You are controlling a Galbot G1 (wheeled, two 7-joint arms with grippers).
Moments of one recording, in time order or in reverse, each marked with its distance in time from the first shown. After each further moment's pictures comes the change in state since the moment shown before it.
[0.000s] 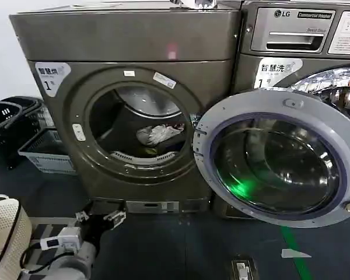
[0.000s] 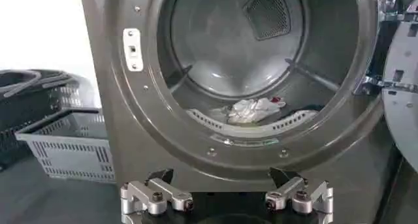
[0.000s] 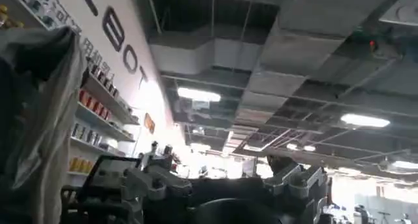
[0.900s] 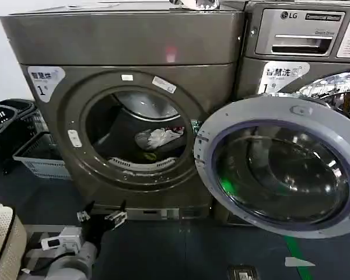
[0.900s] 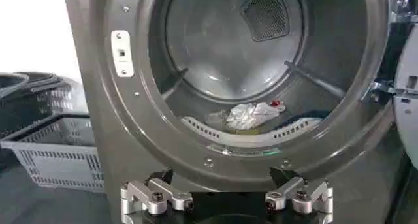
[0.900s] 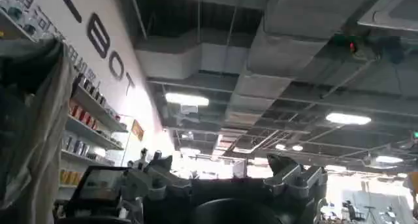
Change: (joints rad) left arm 0.016 -0.003 0.013 -0.001 0.010 0.000 0.005; right arm -0.008 0.011 0.013 -0.006 0.025 0.010 0.012
